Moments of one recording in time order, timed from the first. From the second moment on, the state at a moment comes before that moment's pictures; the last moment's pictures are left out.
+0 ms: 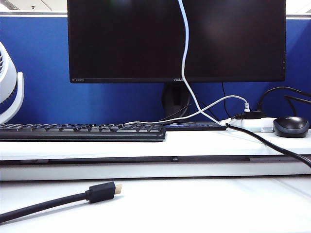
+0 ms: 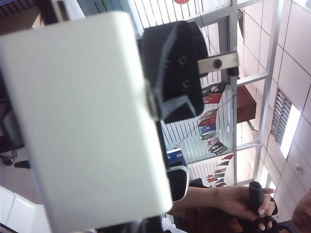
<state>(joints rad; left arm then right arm) -0.54 1.53 1.91 -0.08 1.46 -1.48 0.71 1.16 1.66 -0.37 -0.34 -1.65</state>
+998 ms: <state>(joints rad) -0.54 1.52 1.91 -0.17 1.52 -1.48 0.77 1.15 1.66 -0.42 -0.38 -1.73</state>
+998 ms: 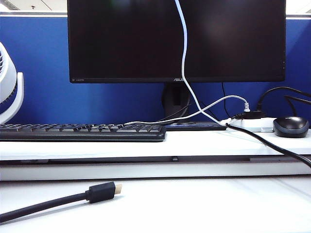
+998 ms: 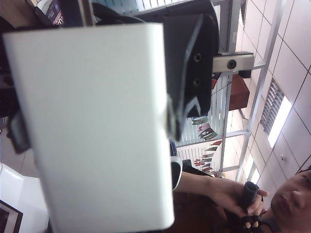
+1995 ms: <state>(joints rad) -0.54 1.54 1.91 -0.18 1.45 -1.45 0.83 1.15 1.66 -0.43 -0.23 -1.74</state>
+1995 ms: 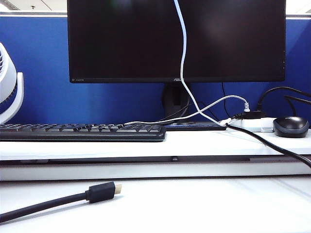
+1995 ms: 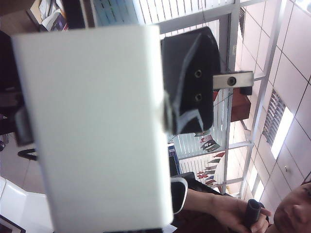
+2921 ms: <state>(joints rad) -0.54 1.52 1.91 -0.25 1.26 -1.37 0.88 1.16 1.66 -0.41 -0.07 -1.75</state>
